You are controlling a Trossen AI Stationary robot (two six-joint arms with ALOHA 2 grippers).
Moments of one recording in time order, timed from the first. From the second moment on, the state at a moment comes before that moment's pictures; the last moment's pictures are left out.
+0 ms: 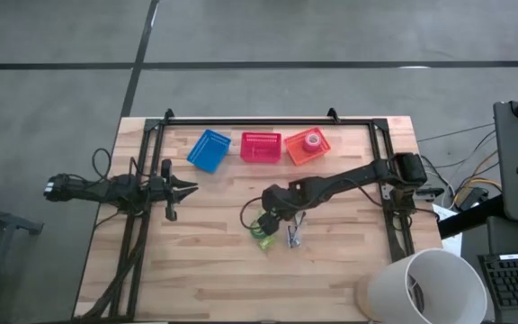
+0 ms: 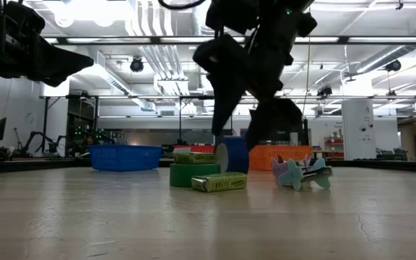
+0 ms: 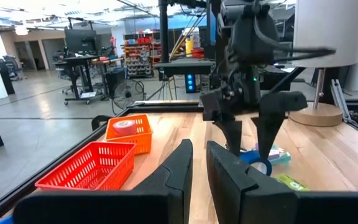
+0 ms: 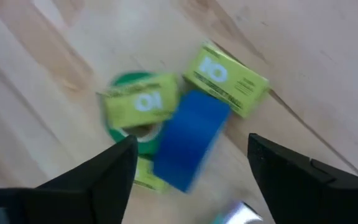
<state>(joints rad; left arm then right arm) -0.15 0.05 0.03 0.01 -0.32 0.07 0.10 1.90 1.30 -0.52 -0.04 1.00</state>
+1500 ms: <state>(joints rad) -0.15 0.05 0.03 0.01 -0.32 0.07 -0.06 1.75 1.30 -0.70 0.19 0.73</state>
